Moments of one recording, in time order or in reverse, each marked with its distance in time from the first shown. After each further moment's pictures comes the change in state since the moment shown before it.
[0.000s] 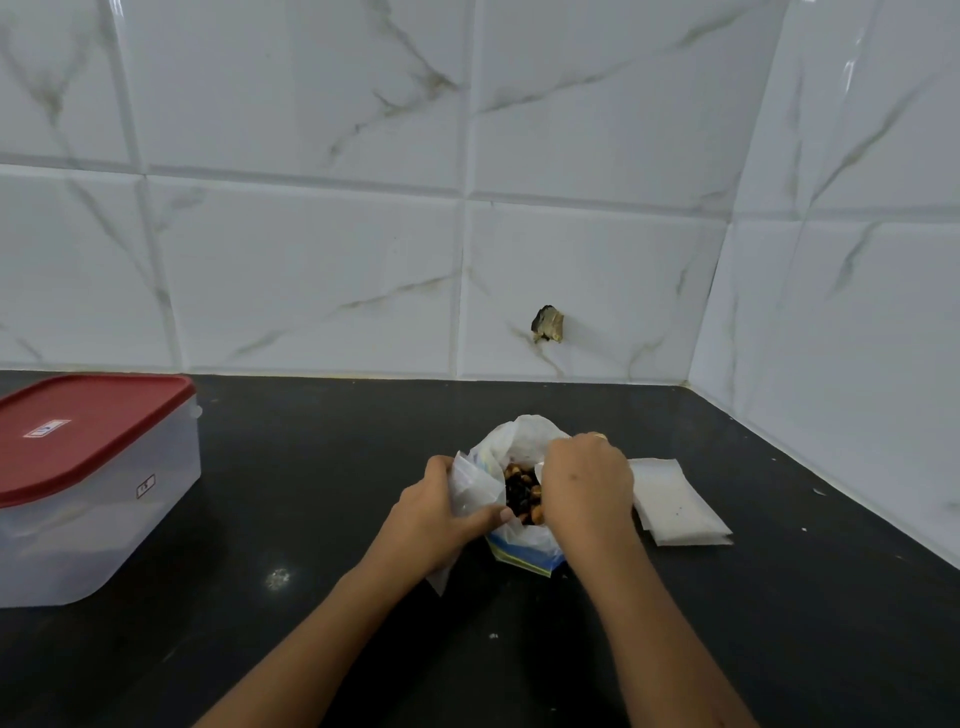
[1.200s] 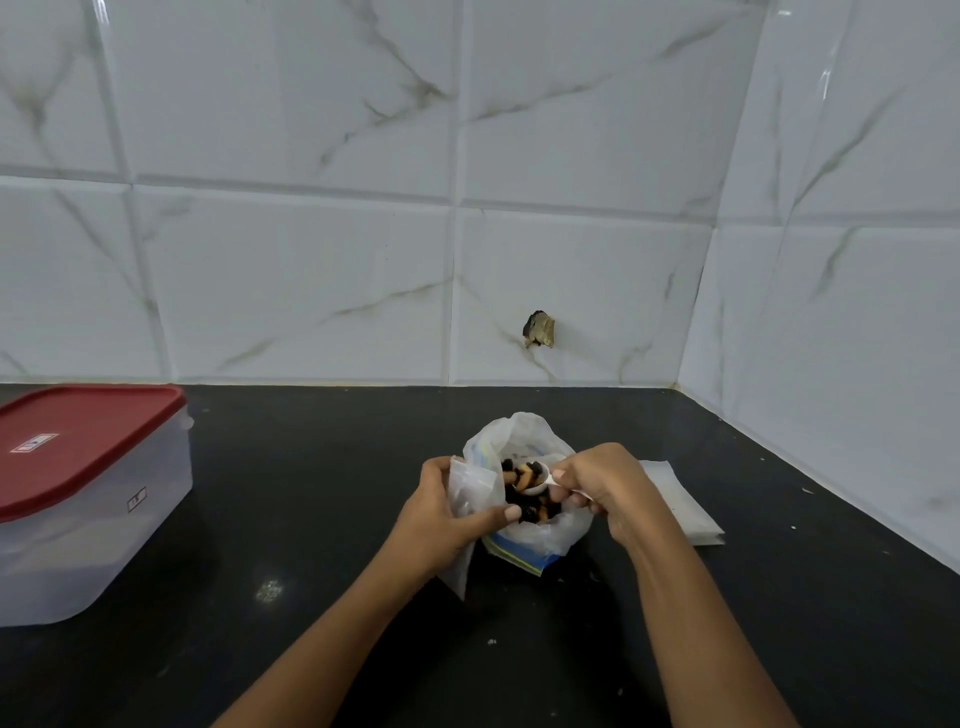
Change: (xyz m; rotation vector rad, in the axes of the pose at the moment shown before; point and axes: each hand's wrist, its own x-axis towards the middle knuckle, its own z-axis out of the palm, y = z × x) left_hand 0.003 0.000 0.007 -0.375 -0.034 0.004; right_hand 0.027 0.035 0.013 1.019 -0.351 0.421
